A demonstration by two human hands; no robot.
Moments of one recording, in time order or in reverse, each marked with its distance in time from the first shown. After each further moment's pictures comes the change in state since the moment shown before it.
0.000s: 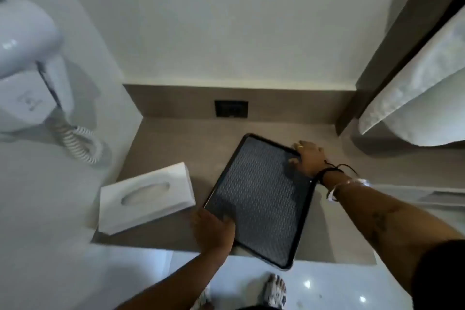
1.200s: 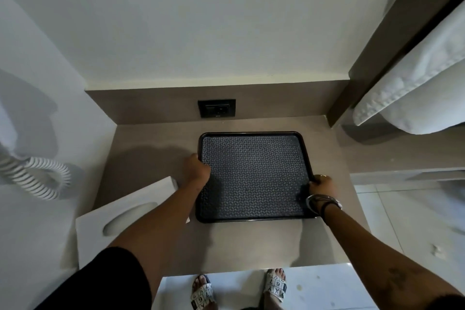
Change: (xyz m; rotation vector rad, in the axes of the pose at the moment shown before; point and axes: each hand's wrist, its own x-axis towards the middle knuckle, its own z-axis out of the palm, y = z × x) left_hand 0.192 0.090 -0.010 -0.117 -0.204 0.224; right_hand -0.041 0.016 0.078 0.747 0.266 0.719
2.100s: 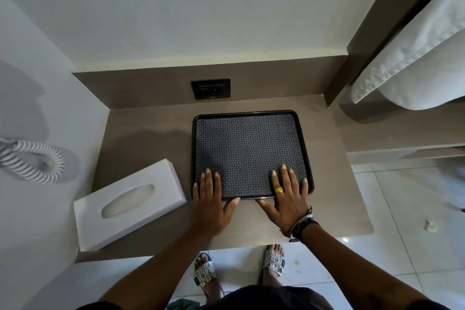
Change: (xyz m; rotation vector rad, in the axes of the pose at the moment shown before) left_hand -0.115 -0.095 0.057 0.683 -0.063 0.494; right_hand -0.095 0.042 0.056 -0.633 -0.157 -0.648
